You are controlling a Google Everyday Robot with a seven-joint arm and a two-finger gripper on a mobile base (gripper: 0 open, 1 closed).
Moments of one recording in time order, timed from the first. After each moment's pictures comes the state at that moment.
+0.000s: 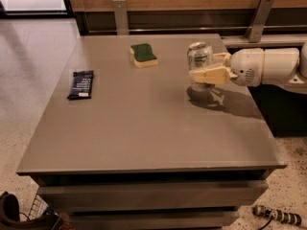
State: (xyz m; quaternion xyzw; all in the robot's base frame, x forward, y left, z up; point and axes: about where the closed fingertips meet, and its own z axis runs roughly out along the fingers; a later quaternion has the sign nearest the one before) arm 0.598 -0.138 0.898 -0.41 0.68 0.35 0.50
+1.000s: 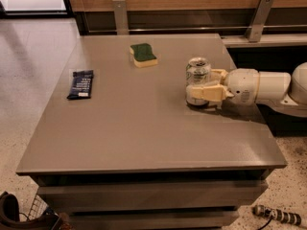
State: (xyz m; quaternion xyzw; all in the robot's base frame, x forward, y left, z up) arm 0.581 -0.131 0.857 -0.41 0.64 0.39 0.52
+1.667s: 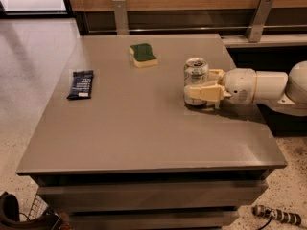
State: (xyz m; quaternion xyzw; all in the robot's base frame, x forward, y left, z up) arm 0.582 -0.125 0.858 -0.41 0.64 0.39 0.51
